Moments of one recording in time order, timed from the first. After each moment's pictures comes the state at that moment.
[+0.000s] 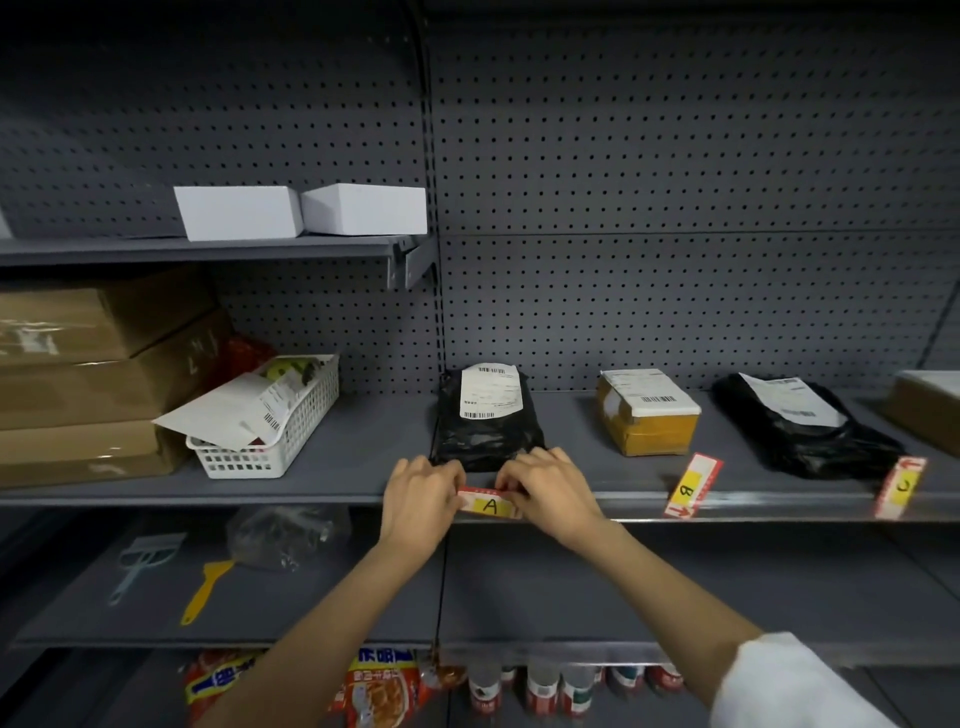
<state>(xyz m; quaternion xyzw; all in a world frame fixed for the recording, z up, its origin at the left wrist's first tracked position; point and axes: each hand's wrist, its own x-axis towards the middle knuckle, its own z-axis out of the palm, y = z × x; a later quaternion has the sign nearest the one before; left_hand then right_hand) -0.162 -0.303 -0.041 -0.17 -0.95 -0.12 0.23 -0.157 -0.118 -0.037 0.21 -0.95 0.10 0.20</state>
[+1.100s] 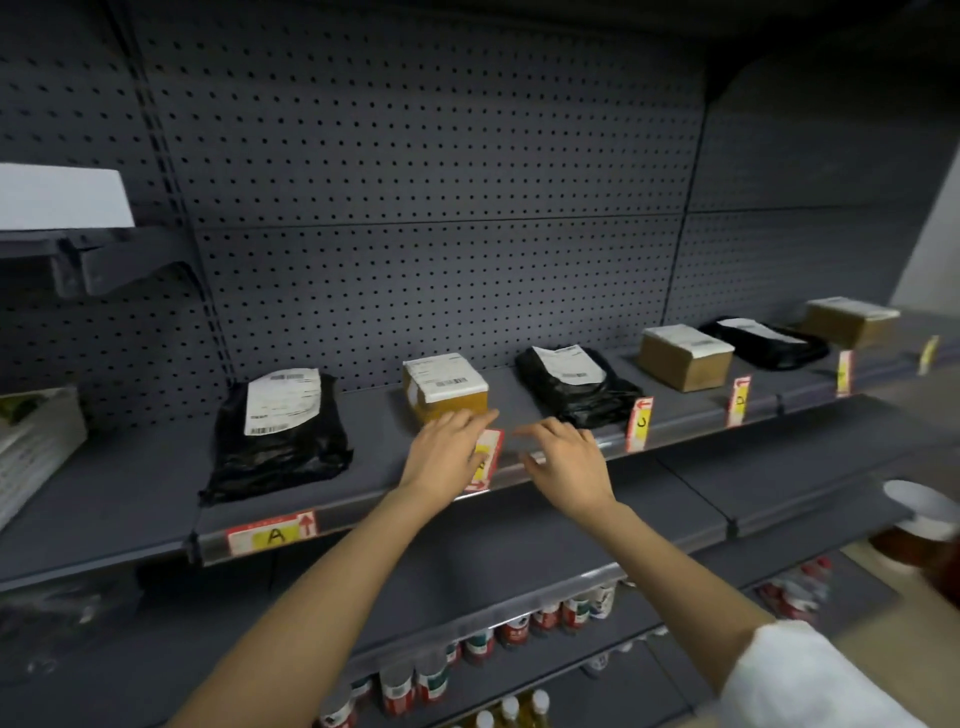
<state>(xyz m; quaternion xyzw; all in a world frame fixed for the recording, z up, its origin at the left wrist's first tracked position) -0.157 -0.062 -0.018 -0.41 -0.88 -0.15 0.18 -0.074 0.095 -0.036 -0.08 -0.96 0.09 0.26</state>
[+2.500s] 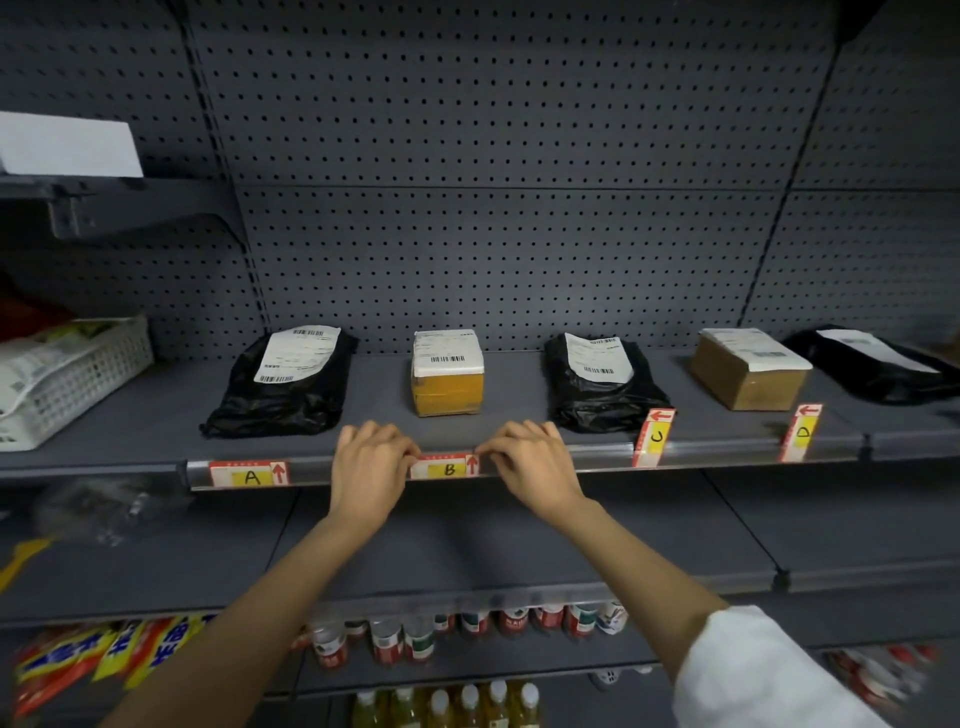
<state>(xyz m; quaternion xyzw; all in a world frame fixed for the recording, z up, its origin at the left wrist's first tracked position) -0.125 -0.075 -0.051 -0.18 -0.94 -0.12 0.27 -0.105 0.137 -0.057 0.15 -0.95 0.13 0.25</state>
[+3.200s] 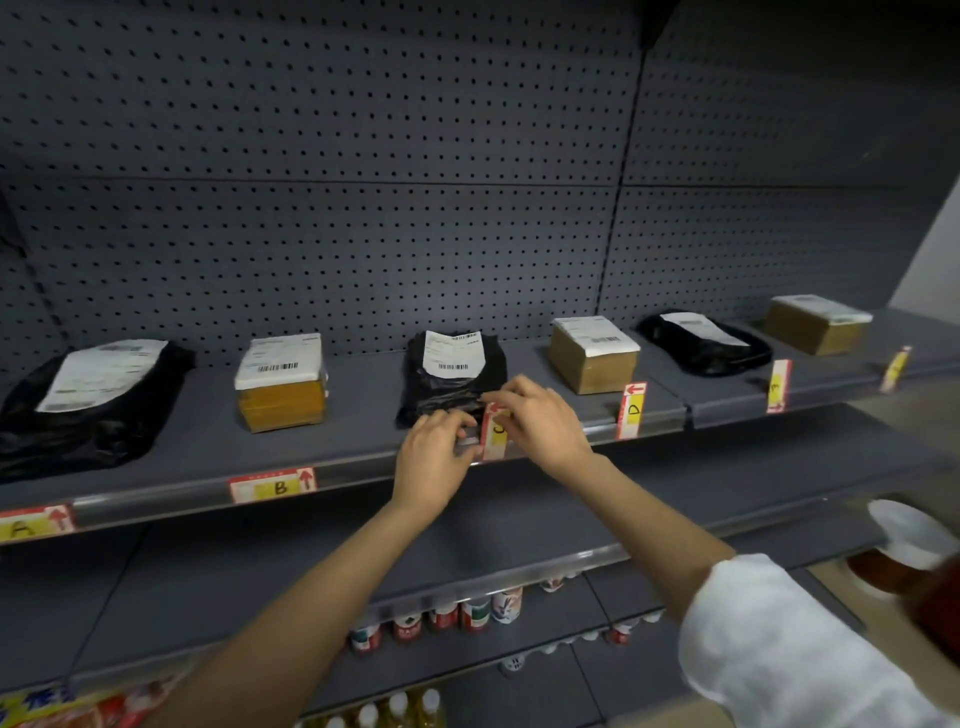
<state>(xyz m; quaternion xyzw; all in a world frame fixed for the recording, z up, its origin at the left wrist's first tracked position) -0.097 0.164 -0.049 -0.27 -0.88 -0.34 0.19 -0.067 0.321 -0.018 0.04 -0.97 0.10 0.22</state>
